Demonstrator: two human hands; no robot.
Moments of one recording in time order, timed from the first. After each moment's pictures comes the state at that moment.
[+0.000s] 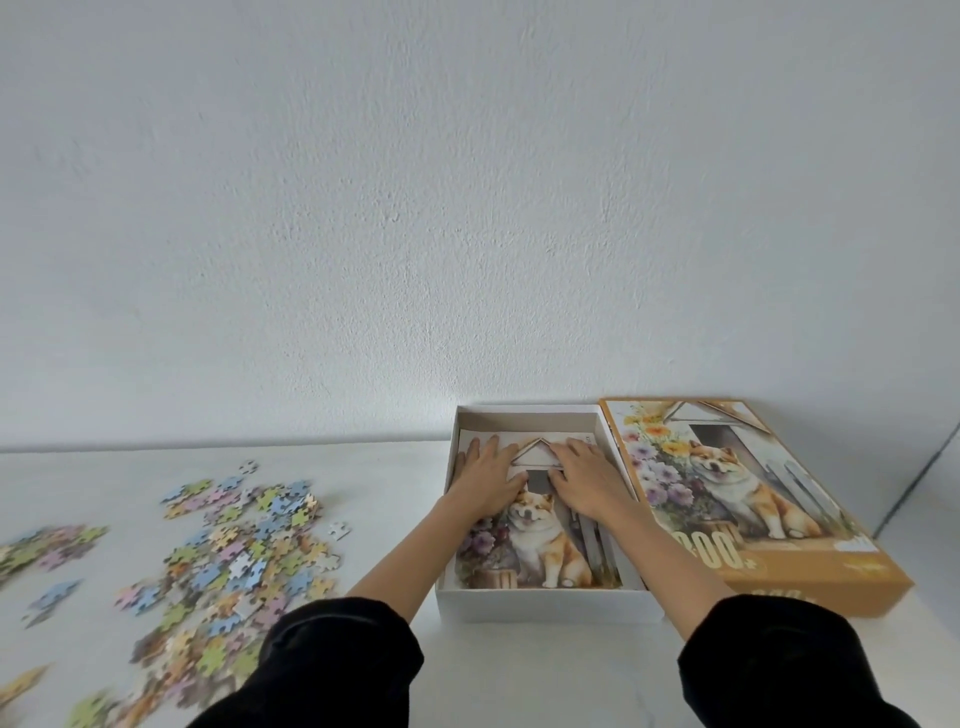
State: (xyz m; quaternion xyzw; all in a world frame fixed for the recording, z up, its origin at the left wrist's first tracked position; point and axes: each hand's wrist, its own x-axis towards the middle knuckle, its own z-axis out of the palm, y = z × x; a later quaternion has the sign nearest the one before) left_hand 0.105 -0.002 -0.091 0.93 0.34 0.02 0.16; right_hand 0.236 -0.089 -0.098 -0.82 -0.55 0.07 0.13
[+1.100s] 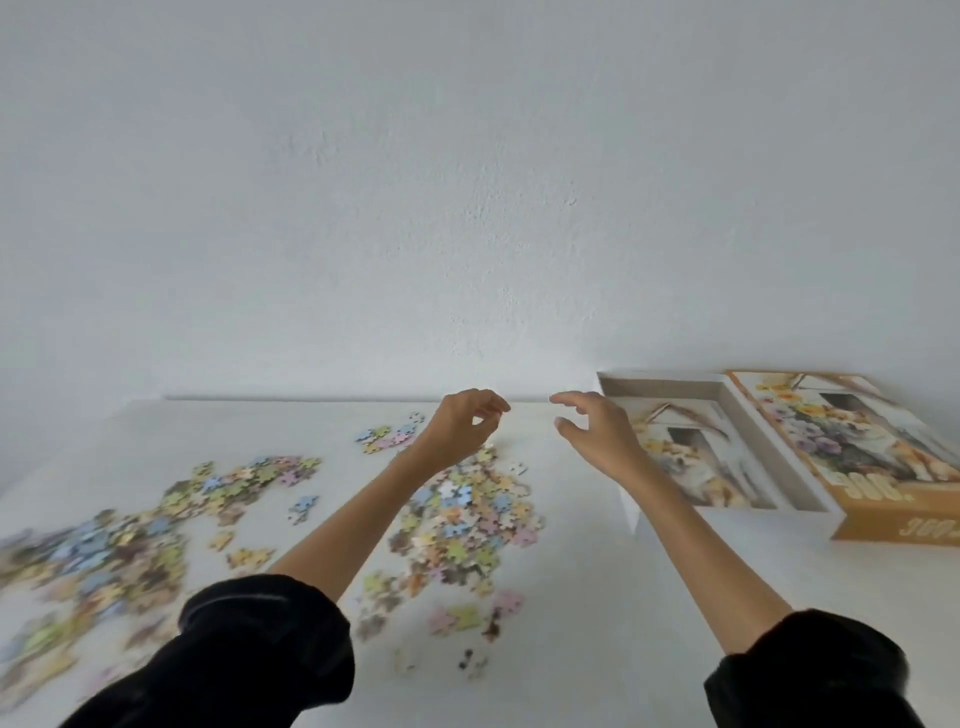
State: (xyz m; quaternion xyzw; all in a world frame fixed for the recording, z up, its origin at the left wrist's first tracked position) left_hand -0.133 0.053 -0.031 0.89 0.26 0.27 0.25; right_hand 0.021 -0.066 -0.028 -0.76 -0.53 0.07 0.38
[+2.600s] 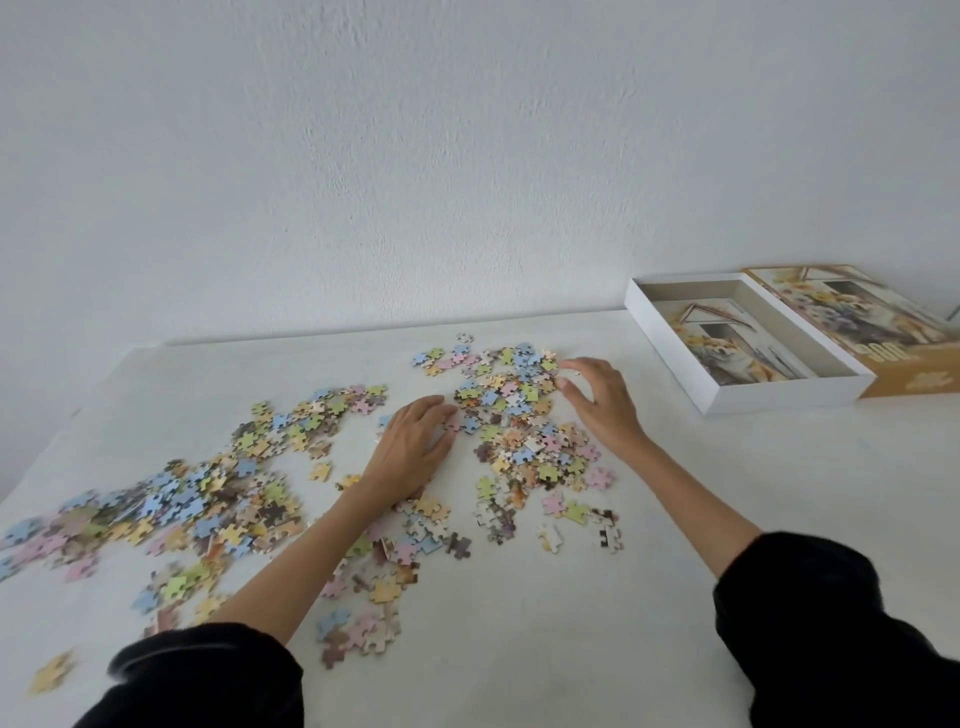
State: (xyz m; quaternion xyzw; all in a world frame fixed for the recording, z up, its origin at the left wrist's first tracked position) left_hand -0.318 0.097 -0.126 0.93 0.26 0.18 0.18; right_hand -0.097 -0.044 -0.104 -0.80 -0.46 0.06 0.38
